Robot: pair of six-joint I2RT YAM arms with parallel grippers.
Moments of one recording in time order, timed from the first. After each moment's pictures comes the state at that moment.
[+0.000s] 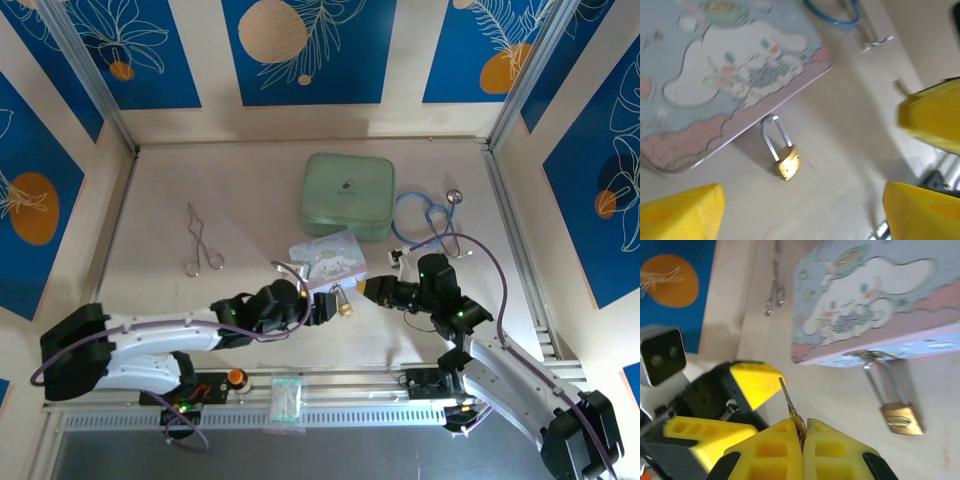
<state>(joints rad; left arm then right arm) -1.16 1.25 0.55 0.10 -0.20 -0.89 0.47 0.71 0.33 -0.14 -0.56 0.85</state>
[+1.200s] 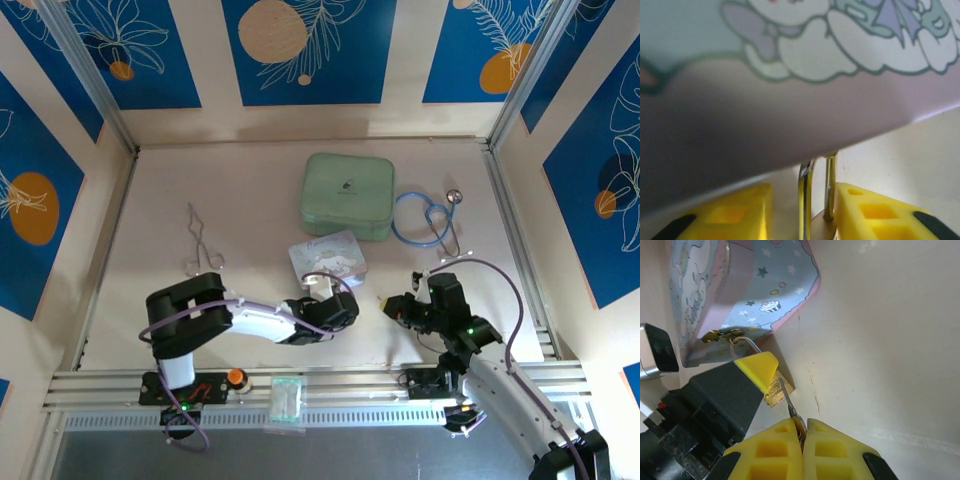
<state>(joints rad) -1.25 1.82 0.85 0.10 -0.46 -1.31 0.37 0.51 0.20 -0.44 -0.46 0.89</state>
